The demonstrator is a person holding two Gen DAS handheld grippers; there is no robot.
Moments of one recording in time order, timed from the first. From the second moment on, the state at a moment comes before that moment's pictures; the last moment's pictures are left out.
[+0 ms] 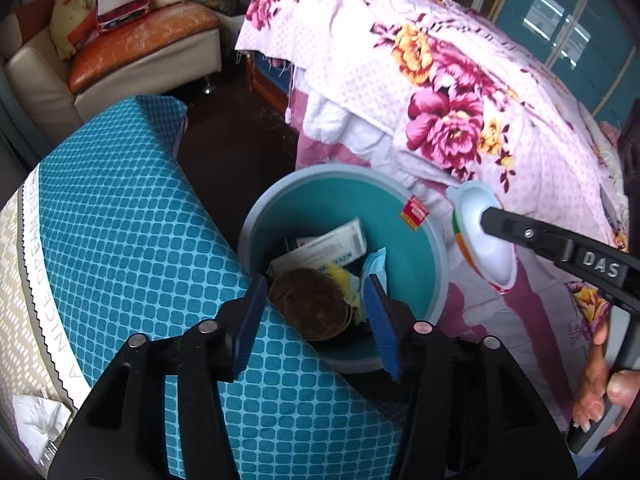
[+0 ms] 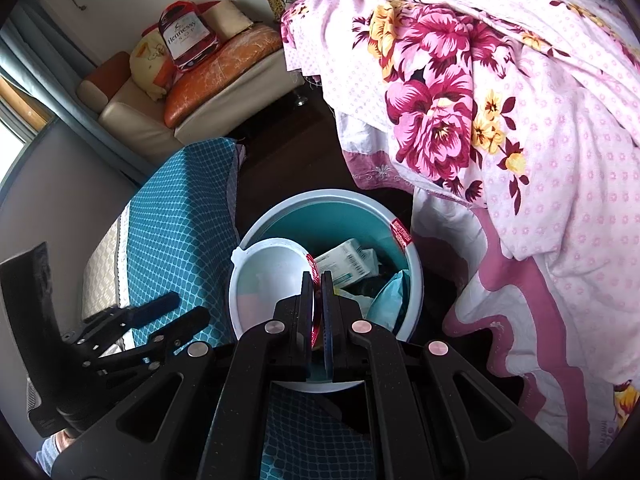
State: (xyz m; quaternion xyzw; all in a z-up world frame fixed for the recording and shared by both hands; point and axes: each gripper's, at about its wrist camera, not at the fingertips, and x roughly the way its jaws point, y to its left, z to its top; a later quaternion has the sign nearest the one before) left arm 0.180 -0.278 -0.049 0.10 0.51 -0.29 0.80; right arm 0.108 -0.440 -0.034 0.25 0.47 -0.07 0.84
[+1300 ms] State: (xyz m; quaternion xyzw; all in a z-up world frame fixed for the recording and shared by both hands) left arm 0.157 -0.111 -0.036 -0.02 0.50 -0.22 0.84; right arm 0.142 -0.341 -0.017 0.18 0.52 -0.03 0.83
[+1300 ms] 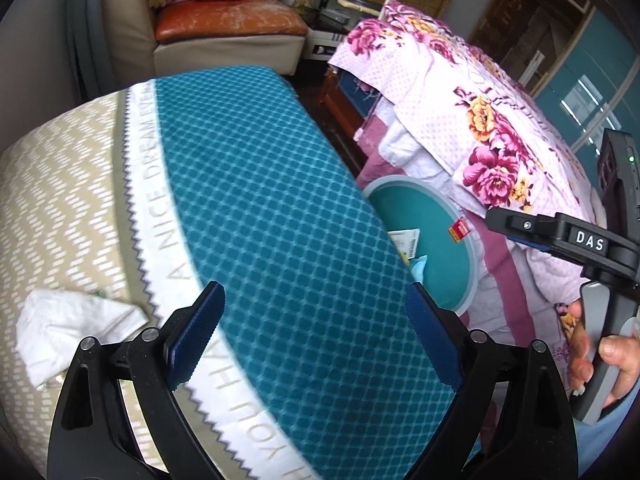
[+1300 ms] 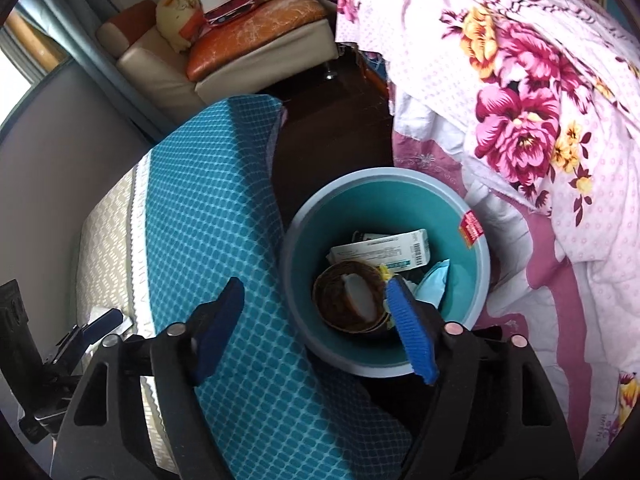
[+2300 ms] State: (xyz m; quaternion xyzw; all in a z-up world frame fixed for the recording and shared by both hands) left arm 0.102 0.149 -0.065 -0.10 0.52 -0.08 0.85; right arm 0.193 -0.047 -0.033 -0.01 0.57 0.20 0.79
